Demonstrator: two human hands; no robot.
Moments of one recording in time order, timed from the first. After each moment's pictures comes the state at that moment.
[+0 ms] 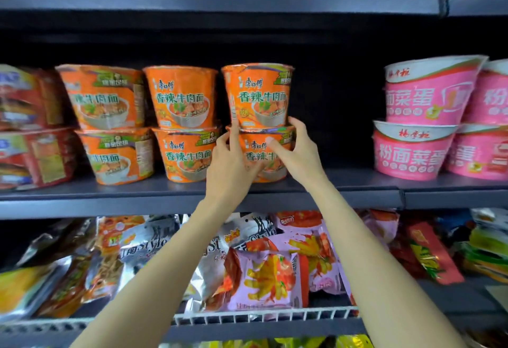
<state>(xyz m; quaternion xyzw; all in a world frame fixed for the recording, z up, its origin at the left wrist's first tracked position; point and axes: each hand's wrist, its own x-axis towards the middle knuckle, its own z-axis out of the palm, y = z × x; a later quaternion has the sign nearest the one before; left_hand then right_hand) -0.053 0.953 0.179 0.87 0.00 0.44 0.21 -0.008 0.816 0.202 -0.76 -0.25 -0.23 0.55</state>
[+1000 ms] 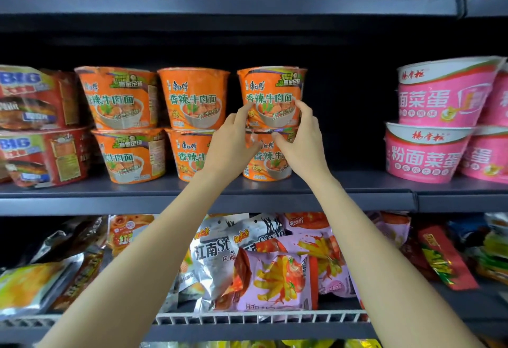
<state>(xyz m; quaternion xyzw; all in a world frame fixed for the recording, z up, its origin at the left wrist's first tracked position) -0.054 0.978 0.222 0.86 -0.09 0.46 0.19 -0.013 0.835 0.217 -0.75 -0.26 -0.34 0.50</state>
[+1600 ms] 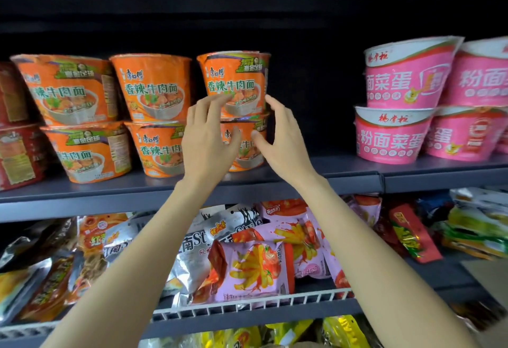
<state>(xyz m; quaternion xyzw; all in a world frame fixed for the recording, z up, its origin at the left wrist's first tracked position) -0.058 0.949 0.206 0.77 -0.10 0.60 0.16 -0.018 0.809 0.200 -0.77 -0.31 -0.36 0.43</state>
